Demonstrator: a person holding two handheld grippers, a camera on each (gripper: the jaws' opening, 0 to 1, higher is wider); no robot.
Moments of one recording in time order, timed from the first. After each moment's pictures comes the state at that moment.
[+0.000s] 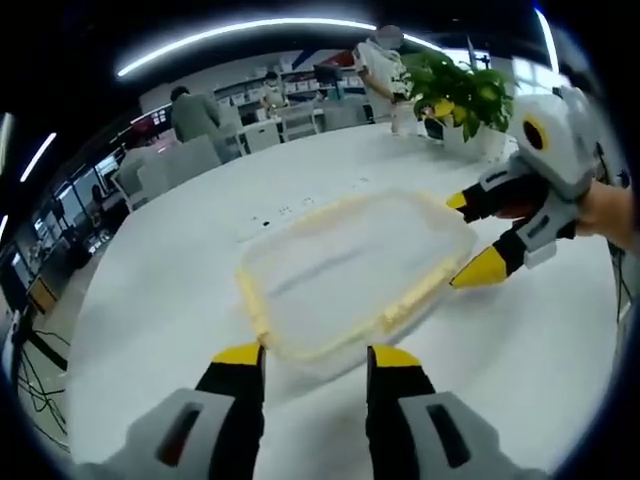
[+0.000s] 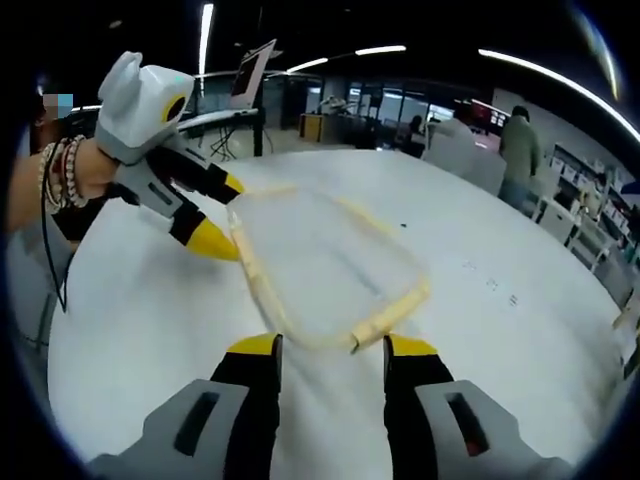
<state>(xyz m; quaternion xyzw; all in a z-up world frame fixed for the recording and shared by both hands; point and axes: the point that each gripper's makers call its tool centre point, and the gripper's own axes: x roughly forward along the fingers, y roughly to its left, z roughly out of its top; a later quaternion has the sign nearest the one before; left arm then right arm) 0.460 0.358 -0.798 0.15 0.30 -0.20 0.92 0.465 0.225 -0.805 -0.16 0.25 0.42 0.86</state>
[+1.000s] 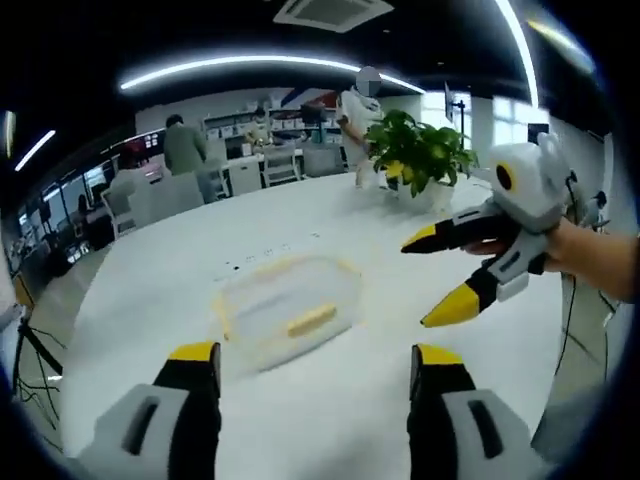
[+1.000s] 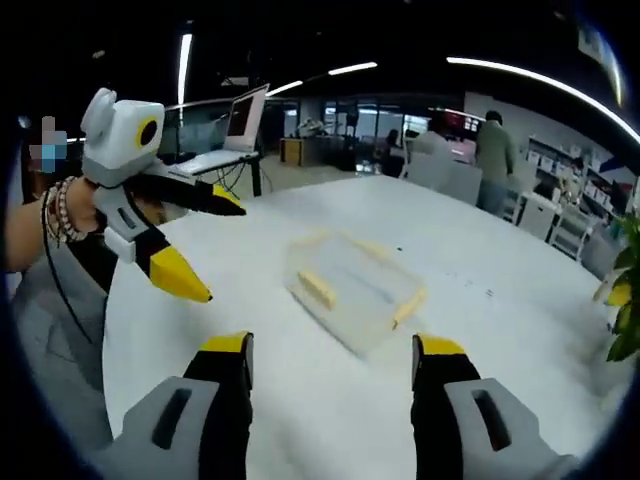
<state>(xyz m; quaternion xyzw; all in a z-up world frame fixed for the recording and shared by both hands) 0.359 0.338 -0.708 0.11 0.24 -0.27 0.93 0.374 0.212 -0.725 -0.12 0.22 0.38 0.89</state>
